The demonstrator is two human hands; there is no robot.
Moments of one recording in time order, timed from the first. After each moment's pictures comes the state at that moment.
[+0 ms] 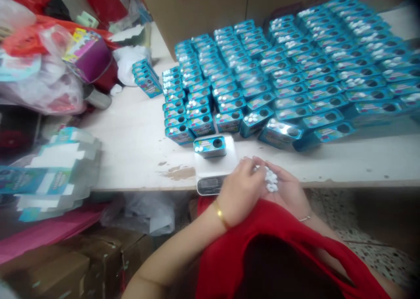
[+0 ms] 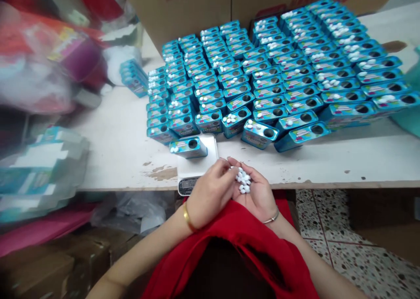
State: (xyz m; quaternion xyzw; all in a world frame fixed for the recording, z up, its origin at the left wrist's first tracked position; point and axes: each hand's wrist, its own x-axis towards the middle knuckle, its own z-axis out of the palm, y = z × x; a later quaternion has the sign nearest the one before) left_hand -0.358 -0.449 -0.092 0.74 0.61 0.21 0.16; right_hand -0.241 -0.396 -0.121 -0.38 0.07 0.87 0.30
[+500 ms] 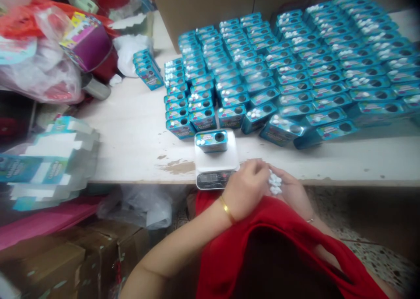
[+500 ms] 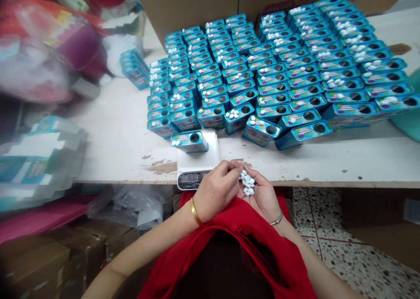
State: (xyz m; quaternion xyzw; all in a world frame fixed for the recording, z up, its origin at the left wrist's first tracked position) left_hand -0.345 -0.455 -0.116 0.73 0.62 0.25 0.14; right_hand -0.232 -0.404 -0.121 -0.46 0.06 0.84 0.29
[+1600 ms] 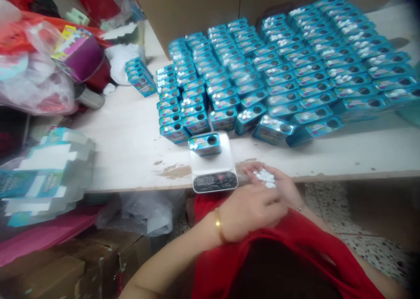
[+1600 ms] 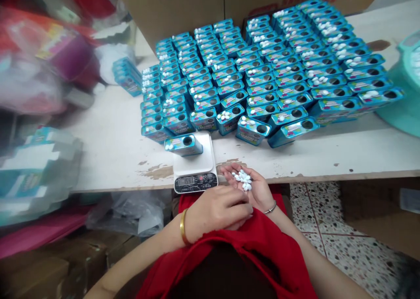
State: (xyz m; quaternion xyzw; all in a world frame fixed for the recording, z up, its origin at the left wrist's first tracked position) left_hand -0.342 -0.467 -0.098 0.88 0.41 0.20 0.13; right_hand -0.219 -0.403 -0.170 -0.38 0.04 0.87 0.32
